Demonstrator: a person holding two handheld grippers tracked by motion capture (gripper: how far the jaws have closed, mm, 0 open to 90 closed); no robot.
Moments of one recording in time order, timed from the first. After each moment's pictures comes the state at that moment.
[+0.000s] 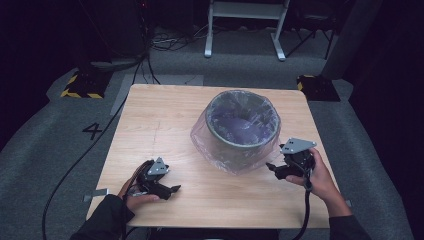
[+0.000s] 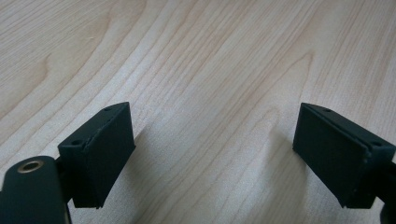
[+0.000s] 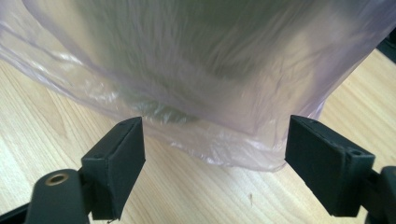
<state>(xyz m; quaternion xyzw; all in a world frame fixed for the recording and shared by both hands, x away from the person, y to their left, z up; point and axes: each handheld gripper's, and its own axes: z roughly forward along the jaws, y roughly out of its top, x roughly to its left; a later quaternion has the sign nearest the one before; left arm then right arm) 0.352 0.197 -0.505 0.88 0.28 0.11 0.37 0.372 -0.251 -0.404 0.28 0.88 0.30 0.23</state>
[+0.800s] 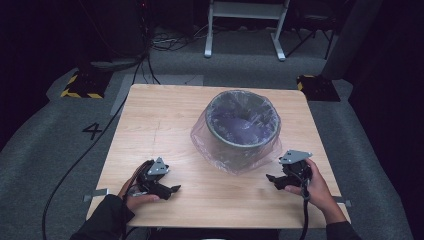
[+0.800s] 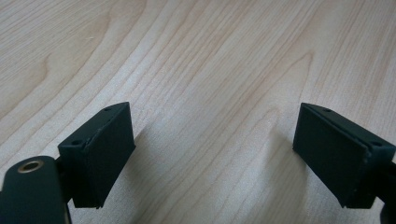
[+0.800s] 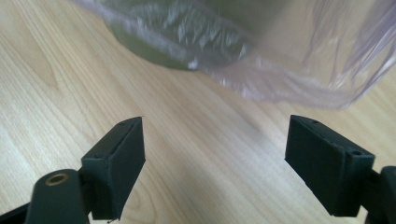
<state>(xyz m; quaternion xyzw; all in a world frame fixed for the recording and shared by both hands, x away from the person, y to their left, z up) 0.352 0.197 -0.505 0.88 0.28 0.11 0.37 0.366 -0.264 -0.452 0.30 0.89 0.29 0.19</state>
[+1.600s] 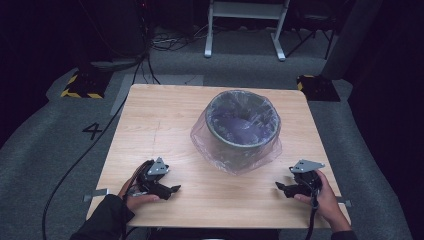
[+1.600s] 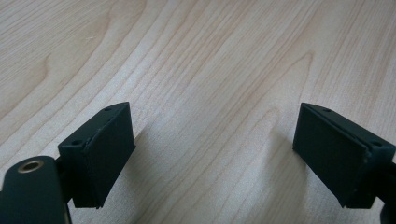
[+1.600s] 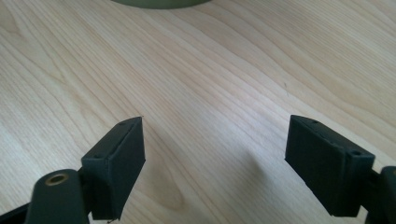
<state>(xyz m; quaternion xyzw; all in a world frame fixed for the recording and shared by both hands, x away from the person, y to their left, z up) 0.352 0.197 -0.505 0.88 0.28 0.11 0.37 0.350 -0.303 -0.482 0.36 0.86 0.30 0.18</state>
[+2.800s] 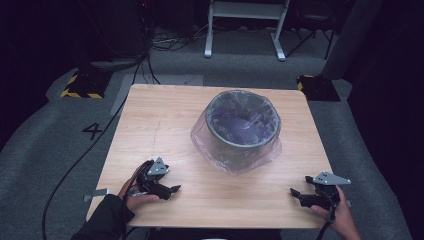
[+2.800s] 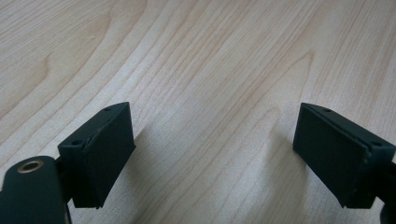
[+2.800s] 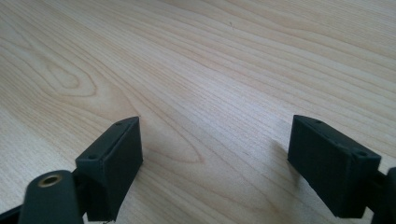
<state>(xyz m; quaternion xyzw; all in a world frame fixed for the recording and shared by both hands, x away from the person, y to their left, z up) 0.351 0.198 -0.505 0.88 0.28 0.11 0.37 0.320 -0.355 -0.504 0.42 0.81 0.36 0.19</state>
